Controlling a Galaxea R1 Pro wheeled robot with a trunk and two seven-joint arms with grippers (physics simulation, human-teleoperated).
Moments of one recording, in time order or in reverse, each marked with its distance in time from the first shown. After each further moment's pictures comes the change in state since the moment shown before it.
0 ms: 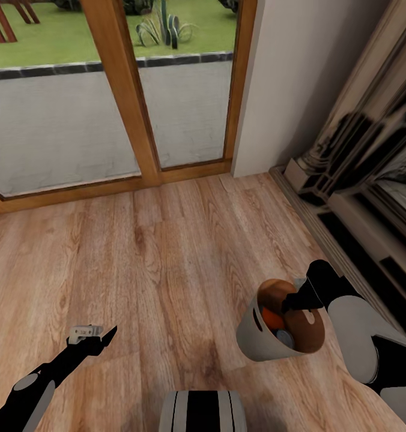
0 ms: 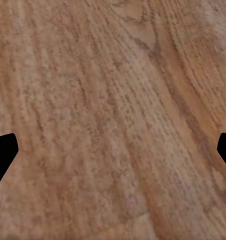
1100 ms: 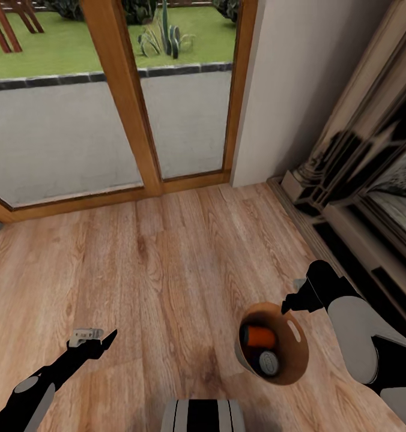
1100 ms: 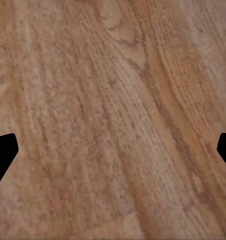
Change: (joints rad) left arm 0.000 0.000 -0.003 0.027 0.000 -0.001 0.000; right arm 0.002 0.000 0.000 -0.001 -0.003 0.002 0.000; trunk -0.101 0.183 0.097
